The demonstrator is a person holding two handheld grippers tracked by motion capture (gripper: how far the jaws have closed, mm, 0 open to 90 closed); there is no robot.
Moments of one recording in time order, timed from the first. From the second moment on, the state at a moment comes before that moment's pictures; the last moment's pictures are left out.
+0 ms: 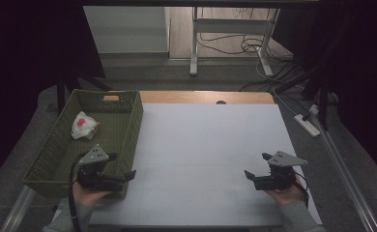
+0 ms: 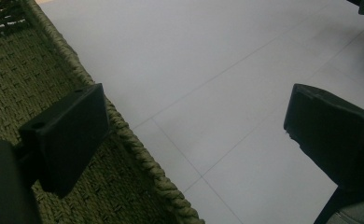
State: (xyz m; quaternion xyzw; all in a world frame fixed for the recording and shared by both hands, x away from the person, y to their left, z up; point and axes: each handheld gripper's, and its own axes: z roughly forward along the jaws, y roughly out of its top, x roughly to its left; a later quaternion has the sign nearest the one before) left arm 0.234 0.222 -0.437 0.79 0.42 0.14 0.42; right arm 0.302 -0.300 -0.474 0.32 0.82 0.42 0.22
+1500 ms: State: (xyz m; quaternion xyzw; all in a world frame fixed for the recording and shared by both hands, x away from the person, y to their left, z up) left arm 0.235 0.228 -0.425 0.78 0.42 0.16 0.44; right arm 0.308 -0.294 -0.479 0.32 0.83 0.40 0.22
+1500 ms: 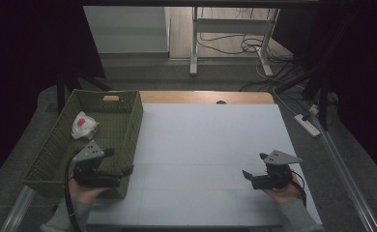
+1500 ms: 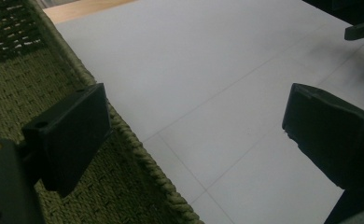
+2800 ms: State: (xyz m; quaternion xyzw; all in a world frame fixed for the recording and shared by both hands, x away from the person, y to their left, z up) left arm 0.261 0.258 -0.409 0.75 0.45 0.18 0.45; right arm 0.308 -0.293 -0.481 0.32 0.83 0.39 0.22
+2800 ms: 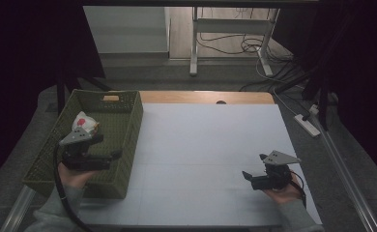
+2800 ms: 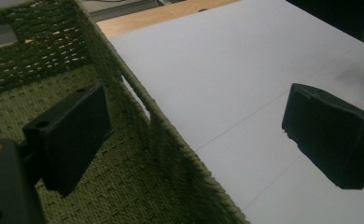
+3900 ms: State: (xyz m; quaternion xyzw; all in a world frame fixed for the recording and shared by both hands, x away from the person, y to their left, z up) left arm 0.300 0.279 -0.403 0.74 0.47 0.17 0.45; right arm 0.309 -0.293 -0.484 0.33 0.84 0.38 0.21
